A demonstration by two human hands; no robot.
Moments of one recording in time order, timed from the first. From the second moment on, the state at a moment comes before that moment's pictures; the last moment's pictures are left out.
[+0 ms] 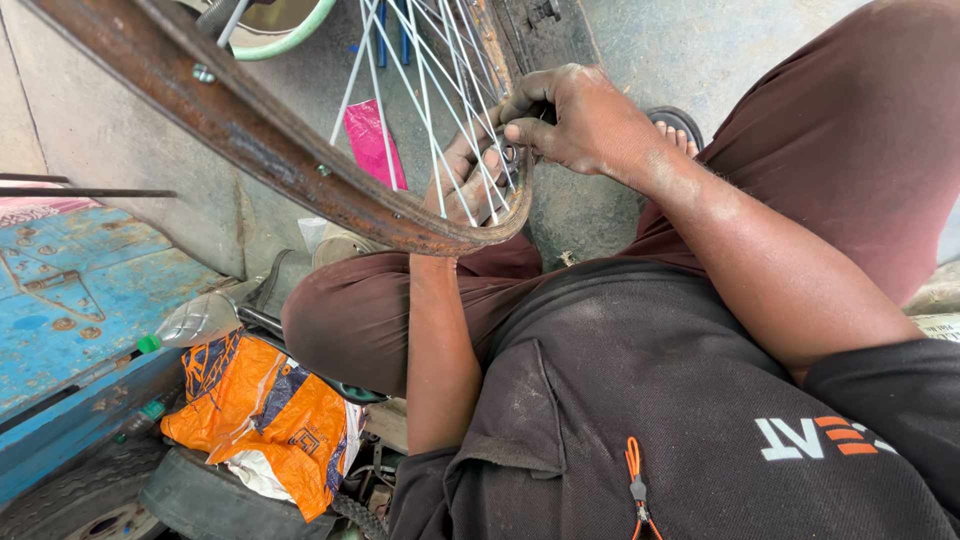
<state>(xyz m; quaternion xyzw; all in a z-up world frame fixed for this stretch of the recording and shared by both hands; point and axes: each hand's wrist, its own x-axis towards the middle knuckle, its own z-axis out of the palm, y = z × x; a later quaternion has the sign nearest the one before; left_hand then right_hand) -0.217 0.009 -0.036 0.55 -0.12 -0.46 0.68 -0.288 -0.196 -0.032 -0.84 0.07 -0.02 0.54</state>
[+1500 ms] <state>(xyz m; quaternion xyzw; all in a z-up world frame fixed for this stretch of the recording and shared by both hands) -0.226 0.005 -0.056 0.63 -0.17 -0.38 0.66 -0.300 -0.179 -0.050 -0.85 -0.03 -0.16 0.50</state>
